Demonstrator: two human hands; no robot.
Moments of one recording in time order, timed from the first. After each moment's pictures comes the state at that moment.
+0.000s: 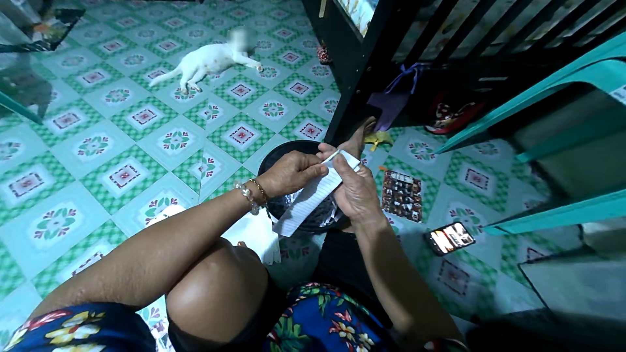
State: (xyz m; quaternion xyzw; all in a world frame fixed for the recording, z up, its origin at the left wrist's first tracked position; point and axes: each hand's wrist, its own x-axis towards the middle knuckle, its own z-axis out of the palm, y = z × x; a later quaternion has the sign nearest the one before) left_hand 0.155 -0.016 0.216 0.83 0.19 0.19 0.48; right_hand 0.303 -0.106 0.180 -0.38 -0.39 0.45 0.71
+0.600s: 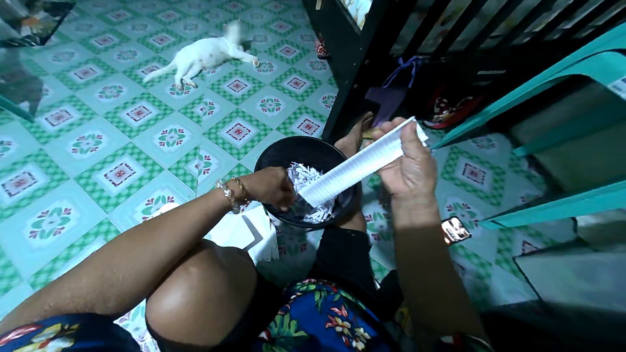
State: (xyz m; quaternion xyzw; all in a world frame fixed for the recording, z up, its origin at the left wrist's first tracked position) left_hand 0.134 -0.015 0.224 0.86 0.27 -0.10 0.42; right_hand 0.370 -0.107 0.216 -0.38 -0.25 0.42 0.79
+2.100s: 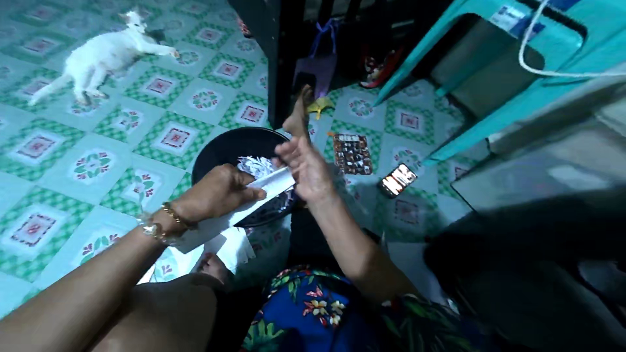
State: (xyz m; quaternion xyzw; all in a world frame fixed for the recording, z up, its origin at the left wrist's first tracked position) left_hand 0.164 -0.048 0.255 0.86 0.32 -0.07 0.40; right_hand 0.329 -0.120 0.160 -0.42 -0.21 0.45 0.76
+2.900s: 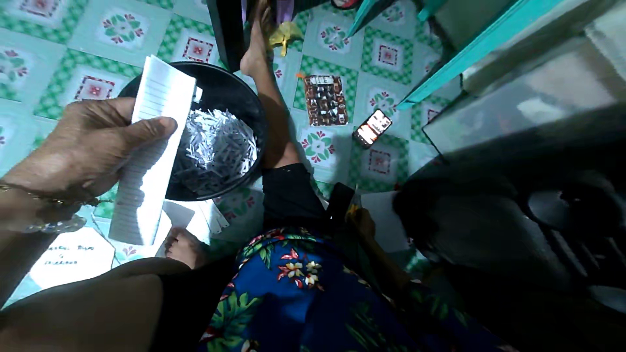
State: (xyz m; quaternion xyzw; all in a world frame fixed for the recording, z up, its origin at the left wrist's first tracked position) left_hand 0.145 -0.010 0.200 0.70 0.38 0.14 0.59; right_hand 0.414 -0.415 -0.037 -0.93 -0.06 0.32 0.14
